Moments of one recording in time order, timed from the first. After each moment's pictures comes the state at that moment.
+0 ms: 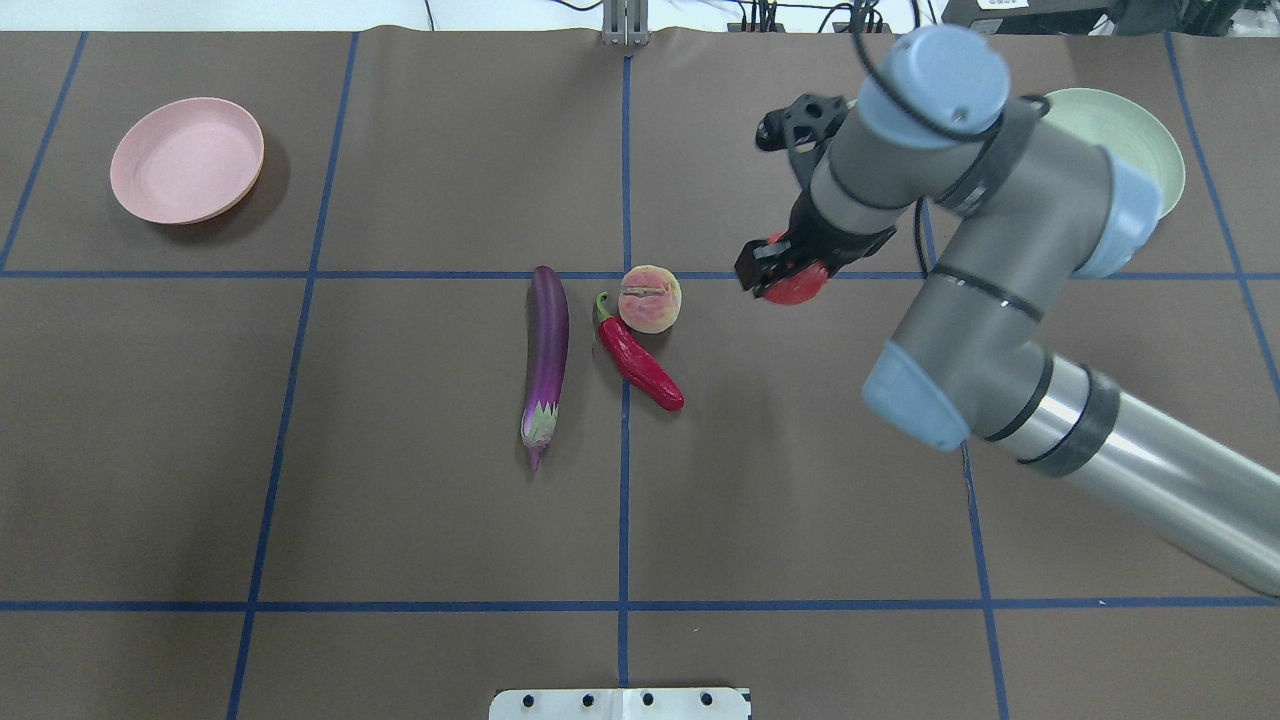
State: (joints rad) left arm -1.54 -1.48 -1.74 -1.60 -2.34 0.14; right arm 0.82 -1.00 1.75 -1.58 2.07 0.67
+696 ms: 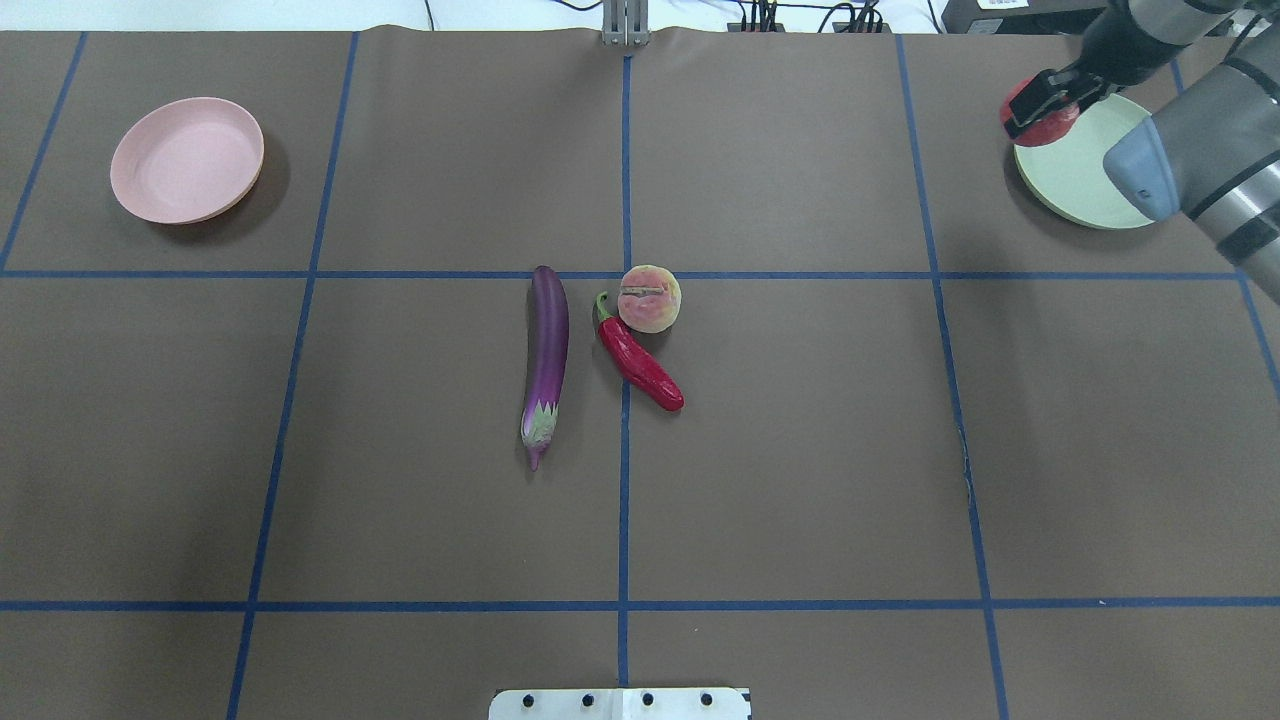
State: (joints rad) left arm -1.54 -1.48 -1.74 -1.61 -2.34 0.14; right arm 1.22 -1.06 1.27 -1.27 2.26 0.25
